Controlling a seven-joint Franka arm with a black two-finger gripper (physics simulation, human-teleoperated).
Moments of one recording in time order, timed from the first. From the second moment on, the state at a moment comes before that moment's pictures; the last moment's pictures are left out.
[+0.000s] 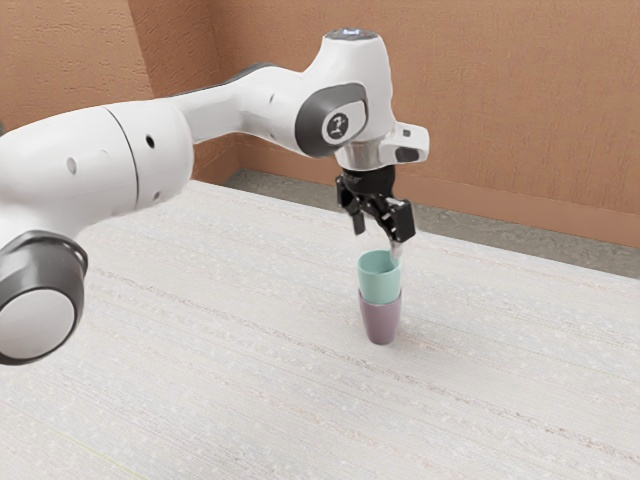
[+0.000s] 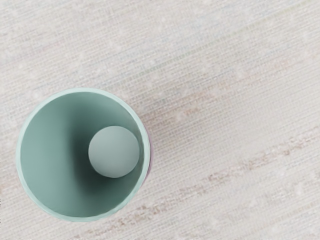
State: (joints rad) arm -0.42 0.50 0.10 -1.25 -0.08 1.80 0.09
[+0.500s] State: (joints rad) arm -0.38 0.31 0.11 -1.36 -0.08 1.72 0.09
